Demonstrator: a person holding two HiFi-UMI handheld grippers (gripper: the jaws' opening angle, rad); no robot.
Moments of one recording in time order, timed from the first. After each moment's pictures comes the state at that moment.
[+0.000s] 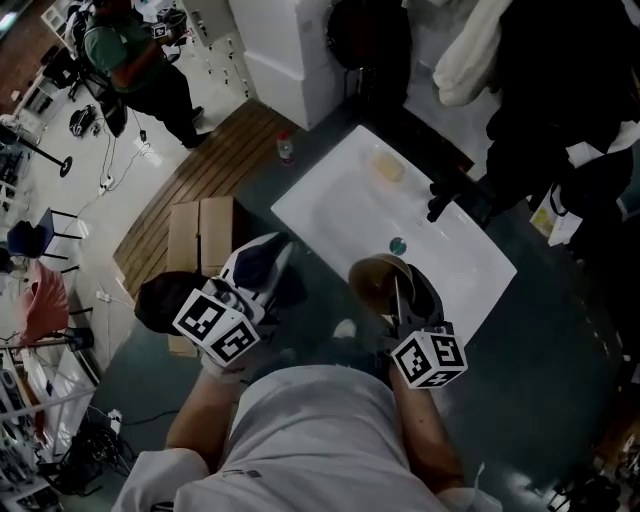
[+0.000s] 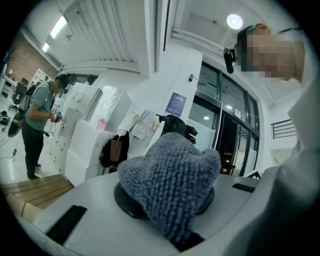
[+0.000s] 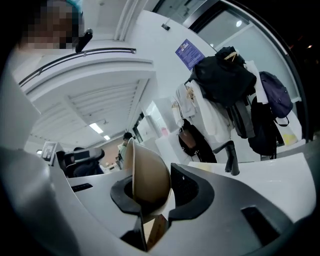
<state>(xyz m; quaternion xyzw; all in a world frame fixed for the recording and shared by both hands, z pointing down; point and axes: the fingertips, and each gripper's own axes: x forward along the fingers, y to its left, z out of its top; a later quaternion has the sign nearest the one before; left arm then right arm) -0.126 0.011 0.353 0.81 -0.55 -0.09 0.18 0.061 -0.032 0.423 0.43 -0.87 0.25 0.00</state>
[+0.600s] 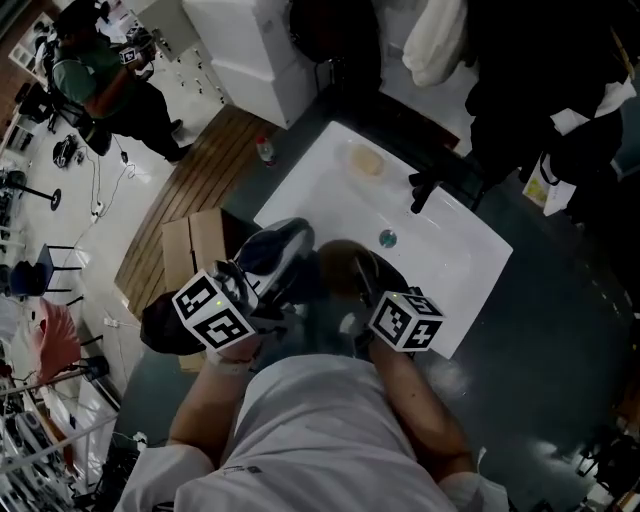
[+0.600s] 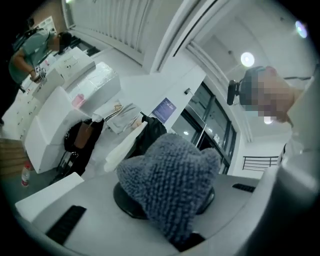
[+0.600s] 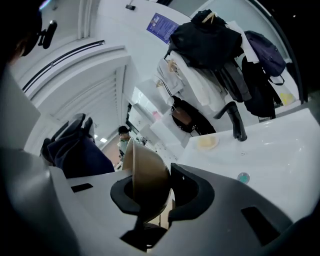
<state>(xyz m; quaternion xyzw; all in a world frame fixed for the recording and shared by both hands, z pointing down) -0.089 -0.043 0.309 0.86 -0.40 -0.21 0.25 0.008 -0.054 0.478 0.40 -0.82 0.41 0.04</state>
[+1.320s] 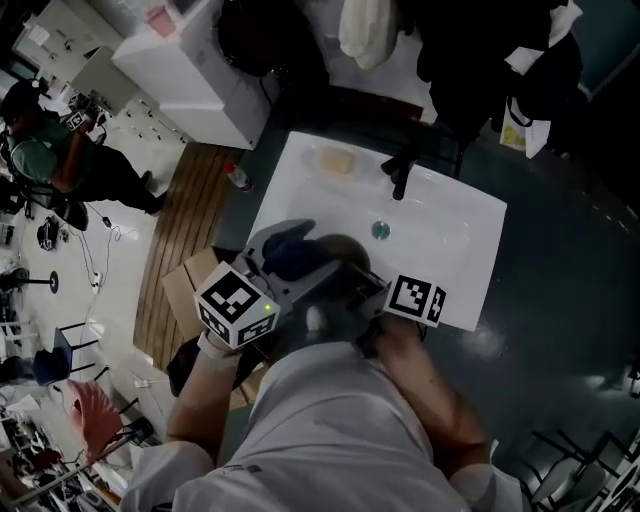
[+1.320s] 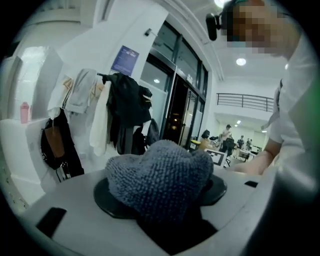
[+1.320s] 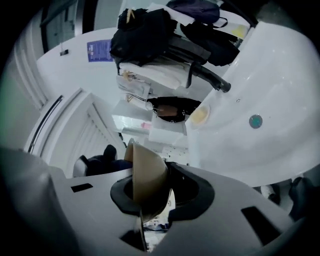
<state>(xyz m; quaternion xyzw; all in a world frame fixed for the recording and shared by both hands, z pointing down) -0.030 -0.078 0.380 0.95 -0.25 0.13 0.14 -0.009 -0.068 0.498 0.35 -0.68 0.64 -0.11</state>
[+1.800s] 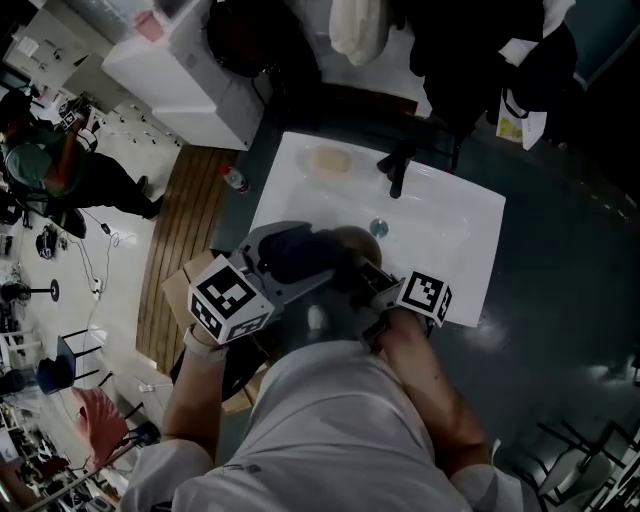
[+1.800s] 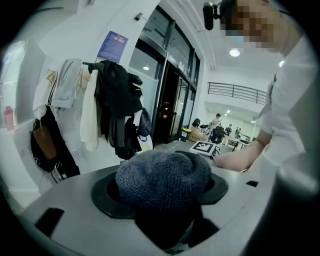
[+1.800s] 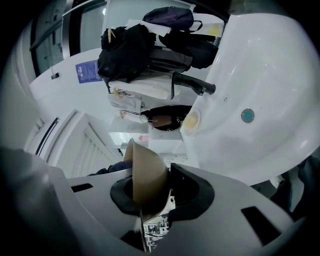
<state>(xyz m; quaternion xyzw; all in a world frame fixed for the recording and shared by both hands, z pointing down) -0.029 -0.075 0.393 0.95 -0.18 0.20 0.13 0.019 -0.079 0.509 0.38 -0.61 0.67 -0.18</state>
